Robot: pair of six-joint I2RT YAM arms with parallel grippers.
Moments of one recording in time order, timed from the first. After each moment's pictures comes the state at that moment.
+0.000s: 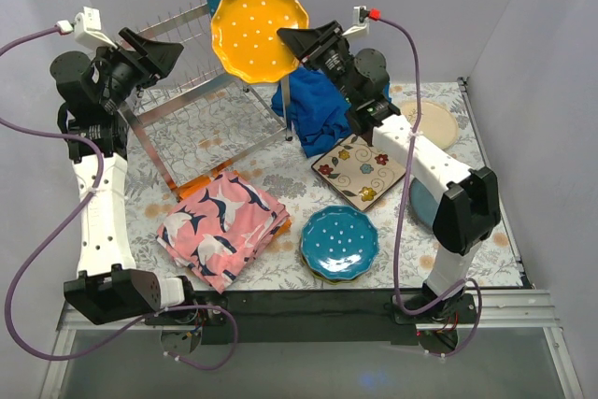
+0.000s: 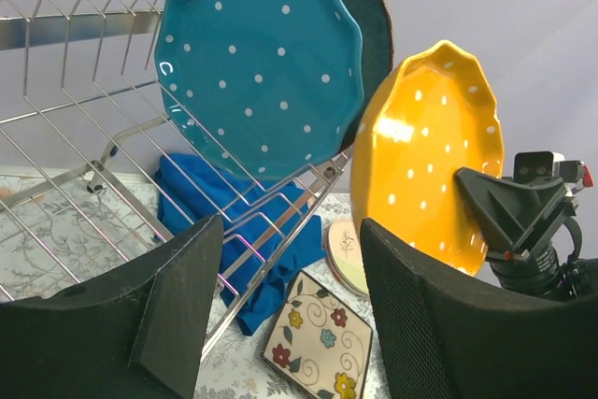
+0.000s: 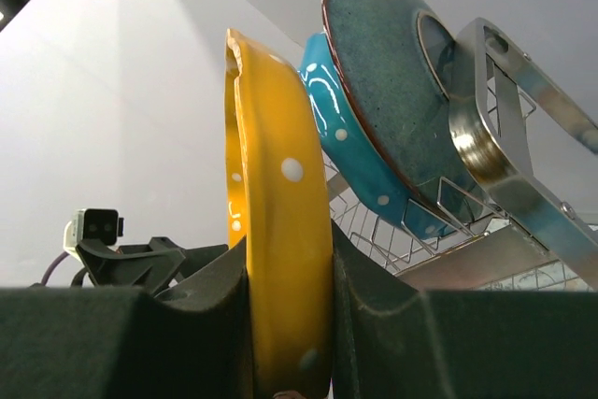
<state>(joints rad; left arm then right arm) 0.20 1.29 1.55 -0.13 0.59 -0.67 0.63 1.80 1.67 0.54 -0.09 1.04</state>
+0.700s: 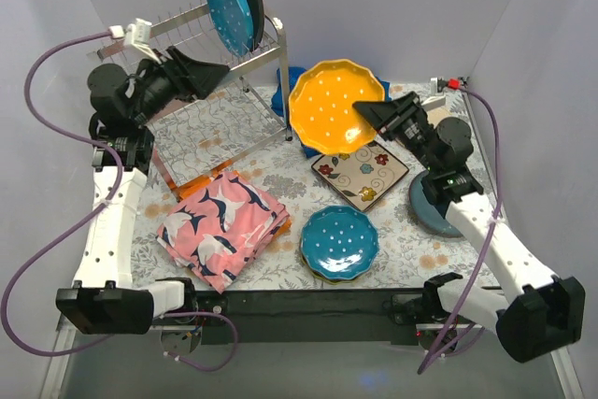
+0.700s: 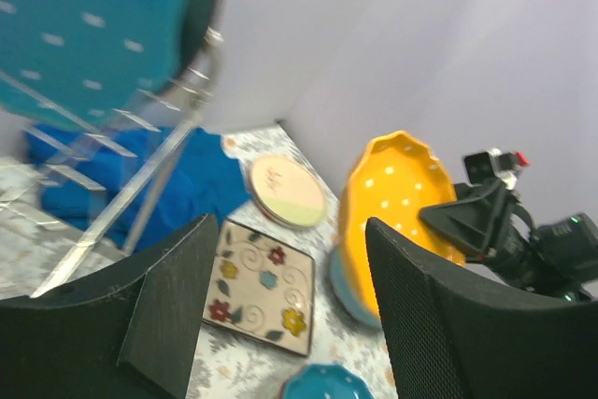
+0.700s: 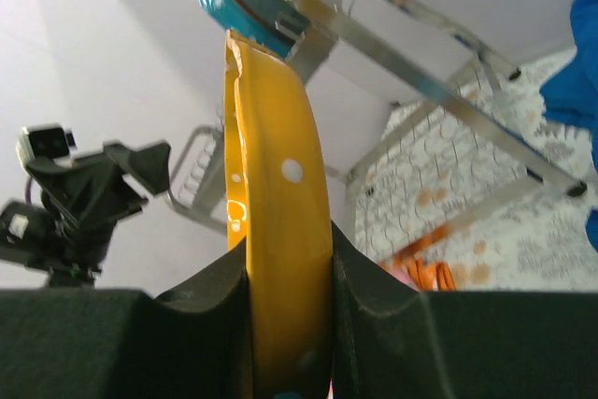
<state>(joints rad) 0.05 1.21 1.42 -0.04 0.70 -0.67 0.37 1.13 0.94 0.39 -0.27 1.11</state>
